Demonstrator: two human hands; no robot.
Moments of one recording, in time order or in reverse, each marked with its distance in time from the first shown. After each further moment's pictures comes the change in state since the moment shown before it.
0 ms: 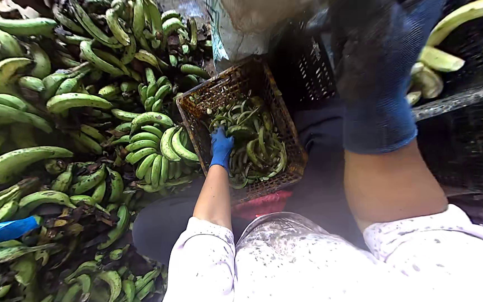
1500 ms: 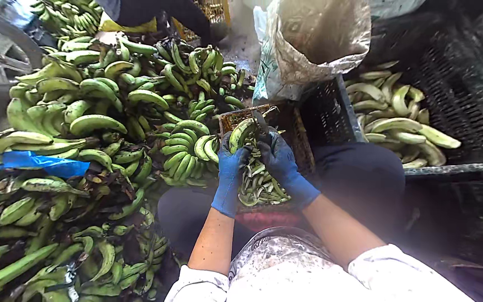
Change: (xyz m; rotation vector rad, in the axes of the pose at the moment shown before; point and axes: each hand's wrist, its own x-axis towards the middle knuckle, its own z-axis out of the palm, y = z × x) left_hand -0.154 0.037 -0.089 -0.893 0.291 0.187; right_hand -0.150 0.047 0.082 -0.560 -0.450 0.158
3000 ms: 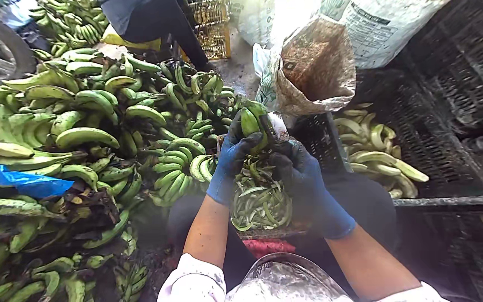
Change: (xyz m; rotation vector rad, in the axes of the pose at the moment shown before) left_hand 0.069 0.061 0.006 -0.331 -0.477 0.412; right_hand 0.022 -0.049 -0.063 0.151 0.012 -0.136
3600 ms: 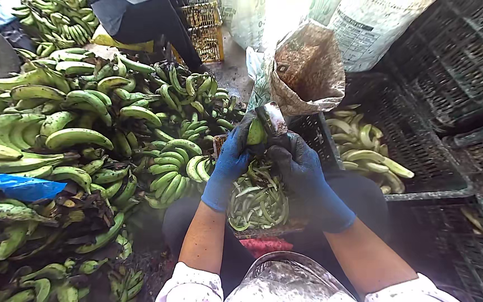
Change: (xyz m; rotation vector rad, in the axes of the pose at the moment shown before) left_hand -0.018 0.018 -0.007 0.684 -0.102 0.274; right_hand 0.006 -0.024 -0.003 -0.070 0.023 0.035
